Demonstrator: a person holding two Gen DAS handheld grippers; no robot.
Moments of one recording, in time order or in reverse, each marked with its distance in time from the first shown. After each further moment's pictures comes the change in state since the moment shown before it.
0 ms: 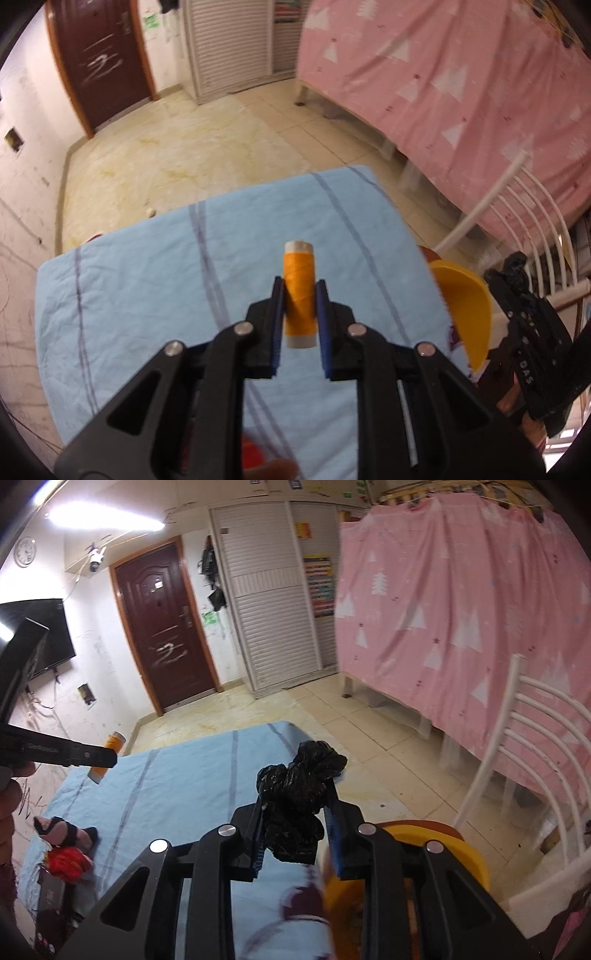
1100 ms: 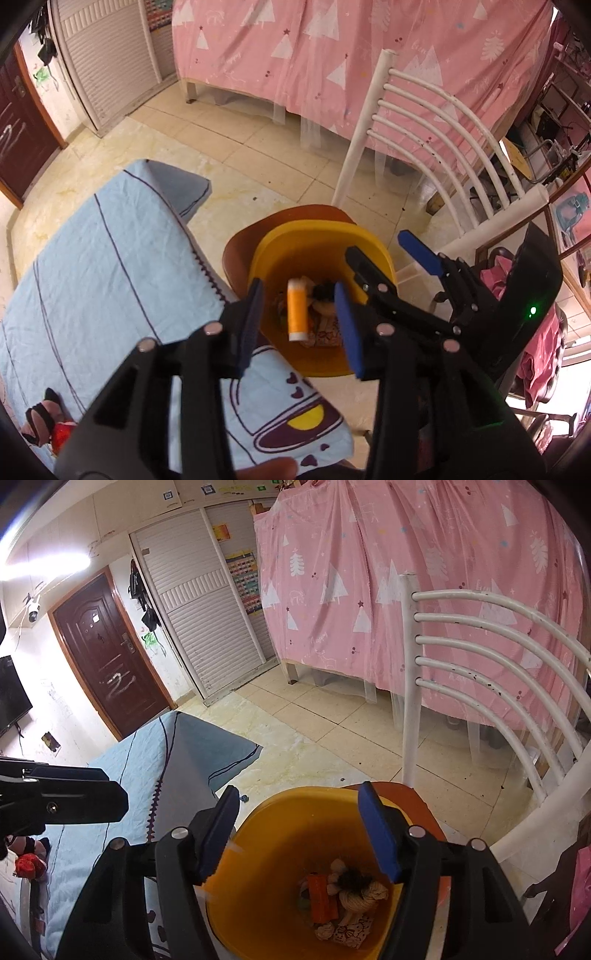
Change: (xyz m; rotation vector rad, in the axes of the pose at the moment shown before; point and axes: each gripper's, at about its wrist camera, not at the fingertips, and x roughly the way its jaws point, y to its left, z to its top) left arm 0.043 -0.209 -0.029 0.309 0.084 -0.179; right arm -0.005 -0.129 -0.059 0.233 0.016 -0.115
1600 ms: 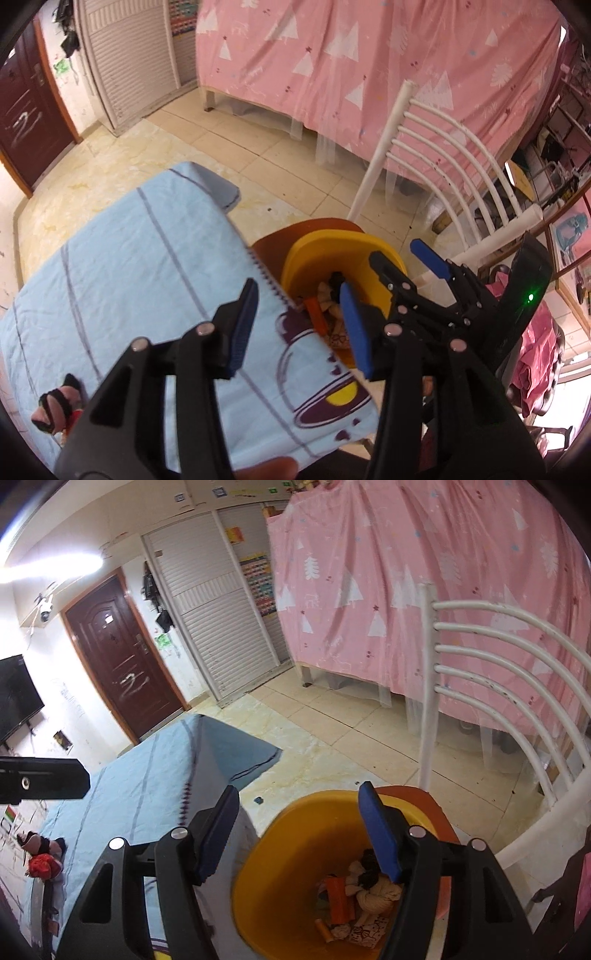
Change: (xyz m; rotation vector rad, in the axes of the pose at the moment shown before) left arm -0.047 0.045 -0.018 -0.063 -0.071 0.021; right arm -0.007 0.028 0.011 -0.030 -0.008 0.064
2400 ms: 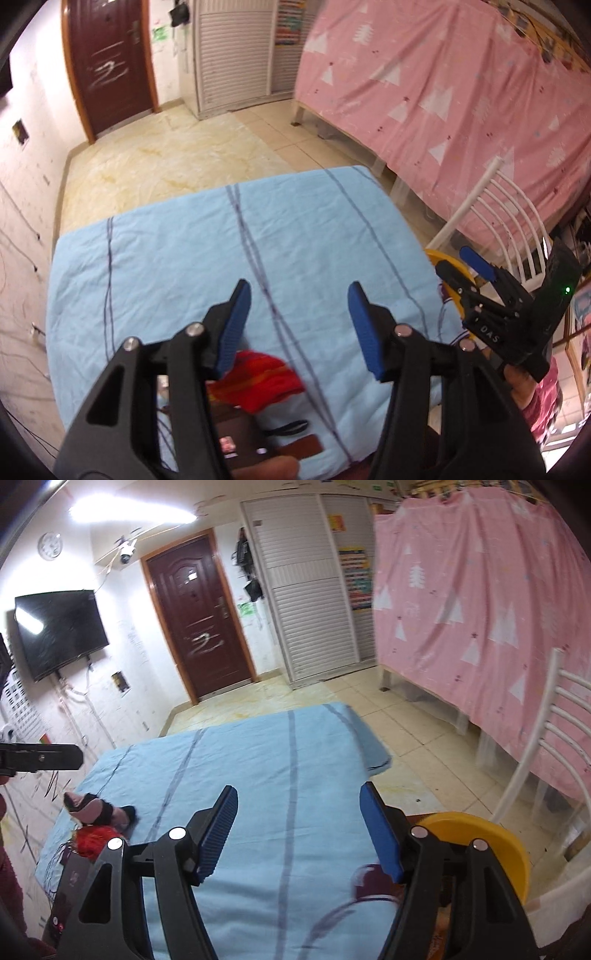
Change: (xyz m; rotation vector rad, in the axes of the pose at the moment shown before) left arm -0.100 0.189 -0.093 -0.278 -0.125 0.134; right arm 0.009 0.162 -0.003 -0.259 0.046 0.211
